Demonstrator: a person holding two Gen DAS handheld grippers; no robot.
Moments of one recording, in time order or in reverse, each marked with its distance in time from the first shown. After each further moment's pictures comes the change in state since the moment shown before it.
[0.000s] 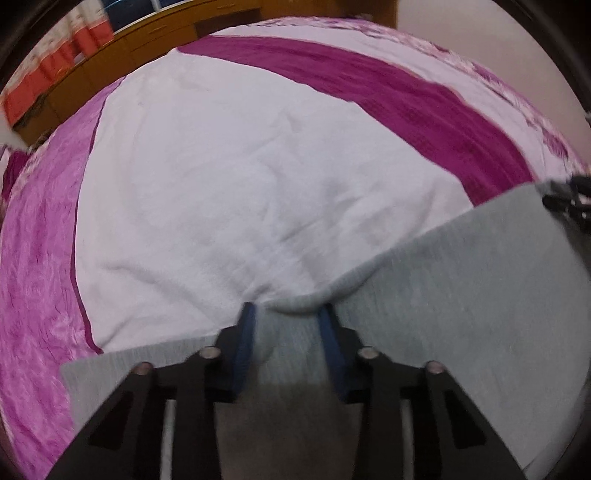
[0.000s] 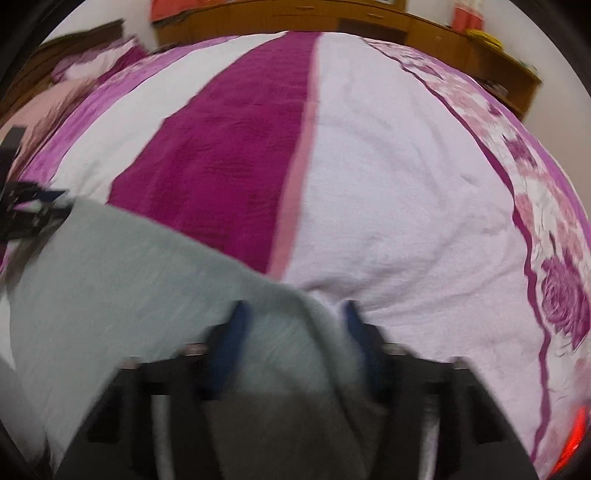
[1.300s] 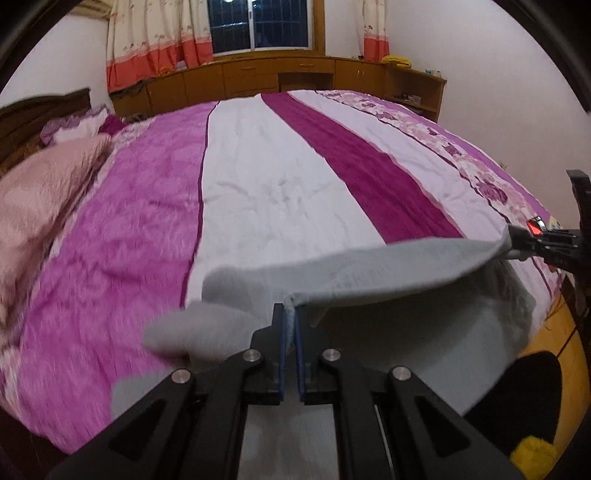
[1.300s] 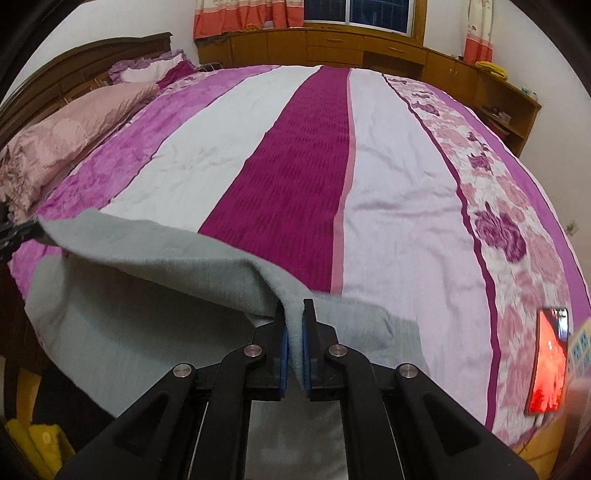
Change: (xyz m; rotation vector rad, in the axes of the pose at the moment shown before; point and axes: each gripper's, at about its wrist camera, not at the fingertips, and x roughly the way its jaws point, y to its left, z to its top) left arm -0.280 -0.139 -0.218 -0.290 -0.242 0.111; right arm -0.181 0.060 -0.133 -0.024 -0.113 0.040
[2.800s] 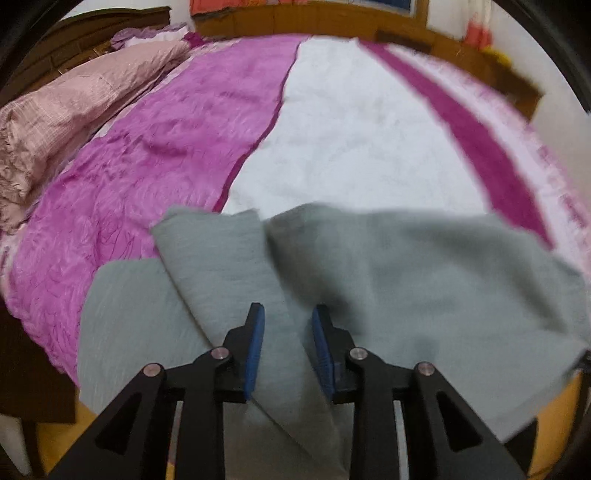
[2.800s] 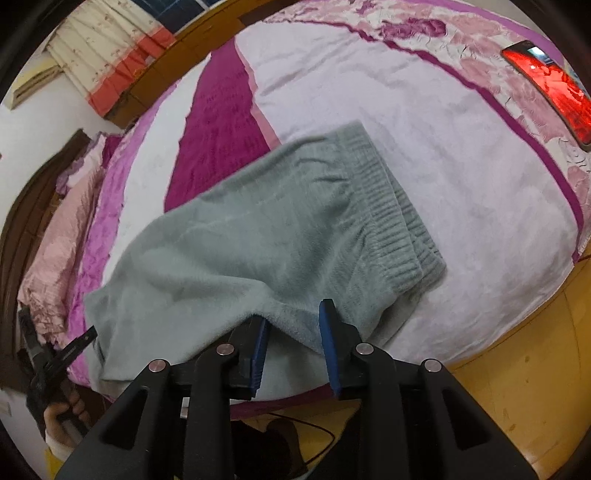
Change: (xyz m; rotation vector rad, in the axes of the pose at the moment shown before) left arm 0.079 0.025 -0.058 -0.282 0.250 0.278; right arm 0.024 -0.041 -0.116 0.619 0.129 0.167
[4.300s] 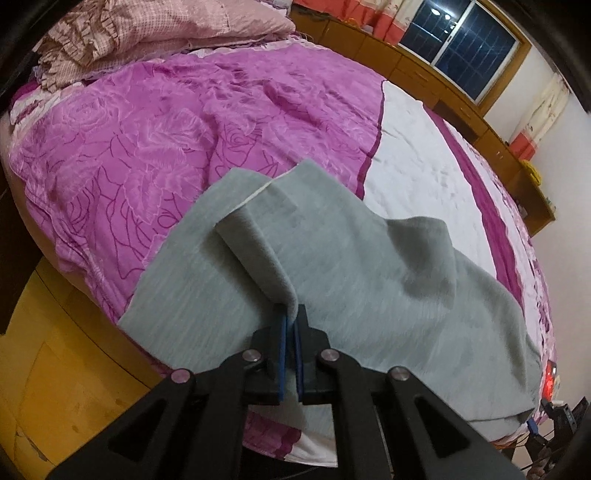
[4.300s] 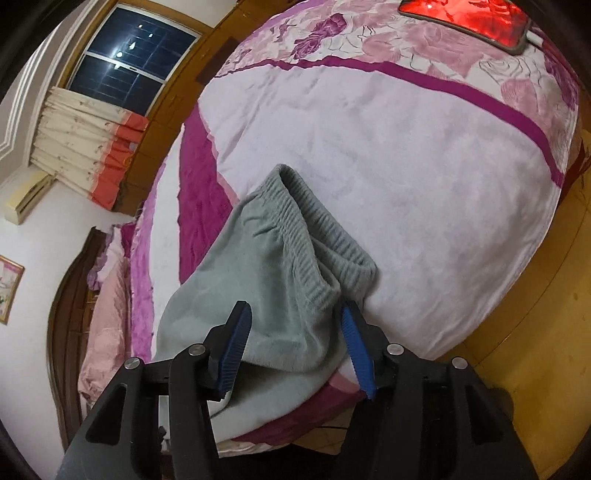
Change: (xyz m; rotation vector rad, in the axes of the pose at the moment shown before) left arm -0.009 0.132 -0.065 -0.430 -0.062 -0.221; right arm -0.035 -0.059 -0.007 0.341 -0.169 0.175
